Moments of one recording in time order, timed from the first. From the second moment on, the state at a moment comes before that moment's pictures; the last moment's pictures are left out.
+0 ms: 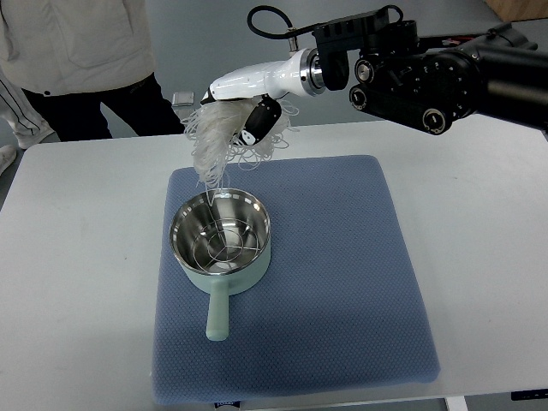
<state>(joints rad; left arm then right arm) -0.11 0.00 -0.04 -0.12 0.01 0.00 0.15 1.64 -0.10 -0.30 0.81 -0.99 0.23 0.42</state>
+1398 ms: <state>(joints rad) -0.11 0.00 -0.04 -0.12 0.01 0.00 0.15 1.56 -0.06 -0.32 0.79 -0.92 0.29 0.45</state>
